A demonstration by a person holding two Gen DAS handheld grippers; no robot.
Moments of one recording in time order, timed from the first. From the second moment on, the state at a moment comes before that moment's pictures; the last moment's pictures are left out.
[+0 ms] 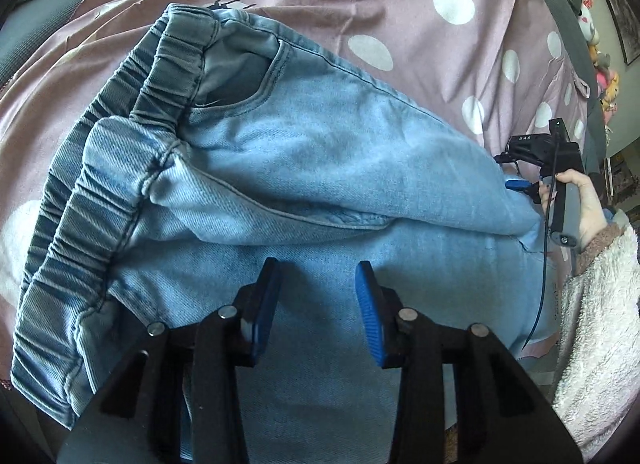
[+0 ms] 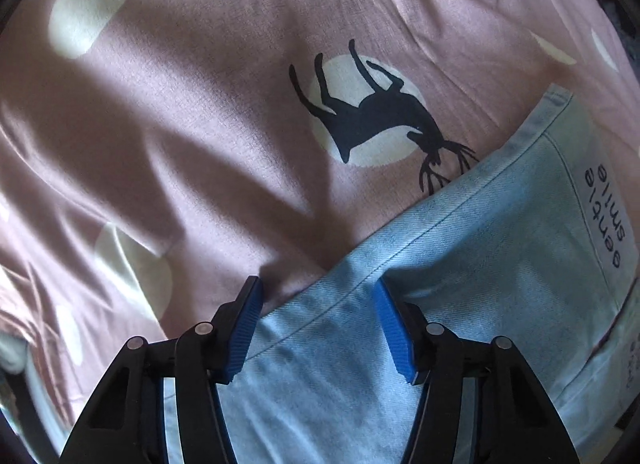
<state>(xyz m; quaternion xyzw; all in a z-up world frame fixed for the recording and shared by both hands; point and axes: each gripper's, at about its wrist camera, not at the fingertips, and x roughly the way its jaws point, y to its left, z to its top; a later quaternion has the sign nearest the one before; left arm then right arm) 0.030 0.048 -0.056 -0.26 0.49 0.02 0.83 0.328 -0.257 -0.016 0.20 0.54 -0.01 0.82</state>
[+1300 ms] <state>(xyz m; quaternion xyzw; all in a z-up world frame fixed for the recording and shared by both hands) 0.133 0.011 -0.021 -0.32 0.49 0.01 0.81 0.038 -0.369 -0.029 0.27 0.36 0.15 0.88</state>
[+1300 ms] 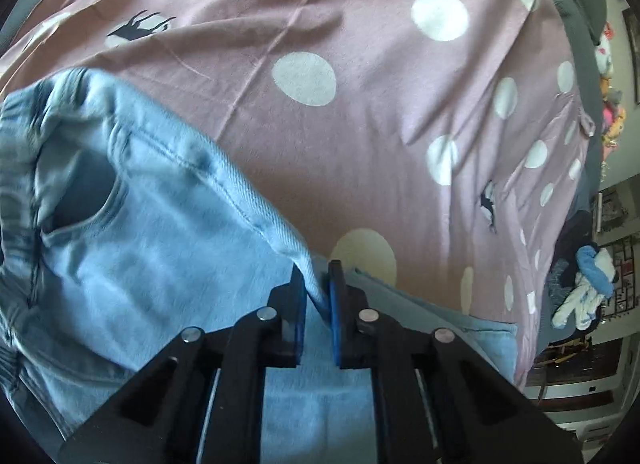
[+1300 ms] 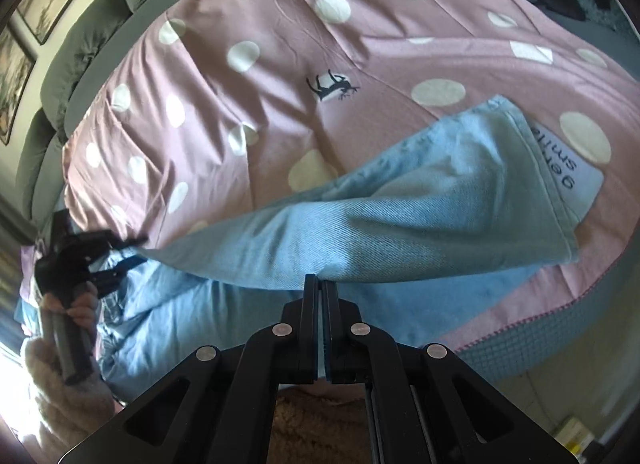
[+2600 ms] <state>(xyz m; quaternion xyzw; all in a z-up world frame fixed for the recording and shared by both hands) -0.057 0.093 -0.027 -0.36 0.43 0.09 0.83 0.032 -0.488 -0.067 0.41 0.34 0.02 0.85</state>
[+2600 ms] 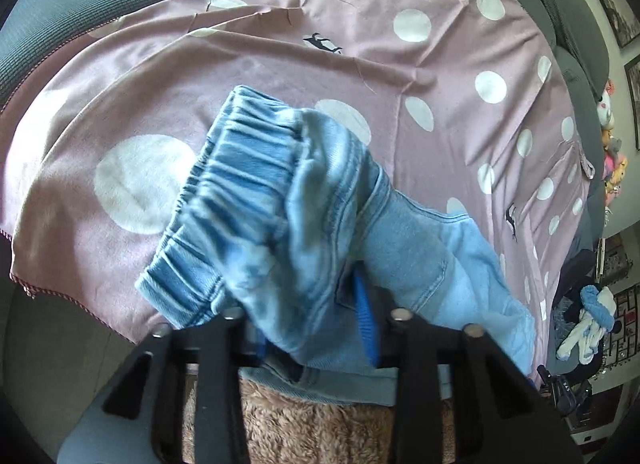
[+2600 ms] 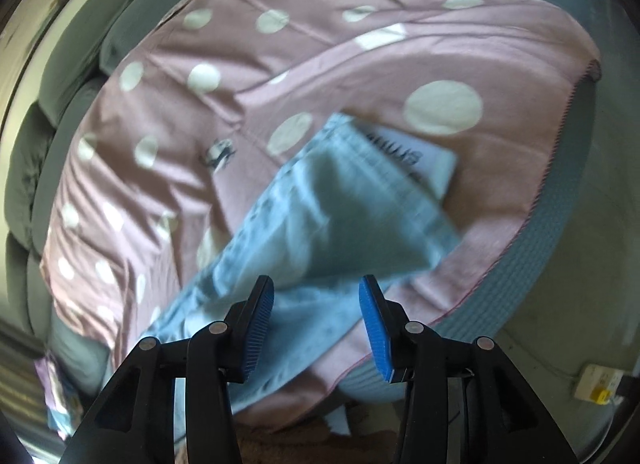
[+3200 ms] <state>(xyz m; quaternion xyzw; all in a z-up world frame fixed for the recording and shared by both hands) -0.052 0.101 -0.034 -0.37 0.44 0.08 0.81 0.050 -0.520 -0.094 0.39 0.39 -0.05 0.83</state>
